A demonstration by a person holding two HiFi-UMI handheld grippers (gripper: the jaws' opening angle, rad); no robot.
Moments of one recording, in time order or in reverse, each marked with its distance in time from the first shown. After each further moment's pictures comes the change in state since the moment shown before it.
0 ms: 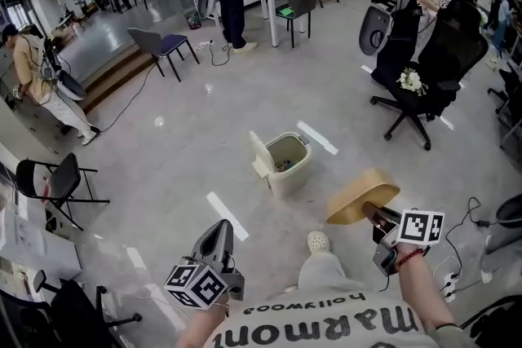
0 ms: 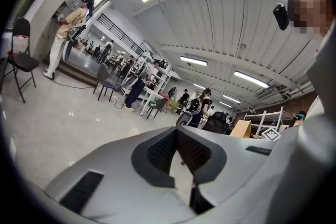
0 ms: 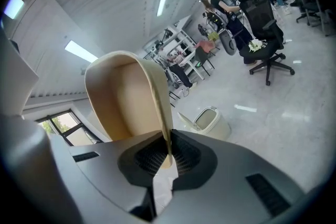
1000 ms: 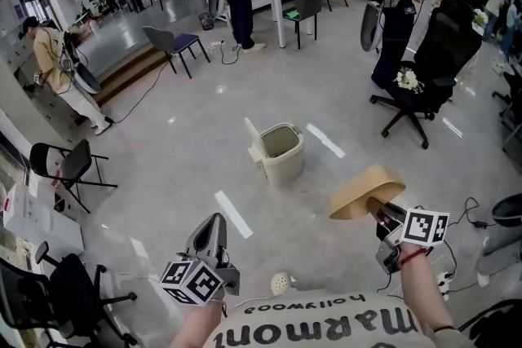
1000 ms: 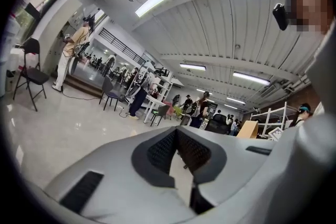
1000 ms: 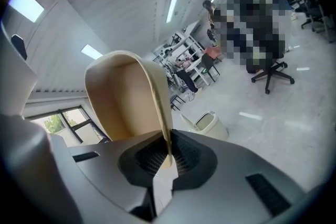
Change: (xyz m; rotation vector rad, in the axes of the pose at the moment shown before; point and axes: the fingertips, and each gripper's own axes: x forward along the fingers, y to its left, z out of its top) left arm -0.079 -0.098 -0.018 0.061 -0.087 0.077; right arm -0.117 -0.008 -0.014 -0.066 -0.035 0.072
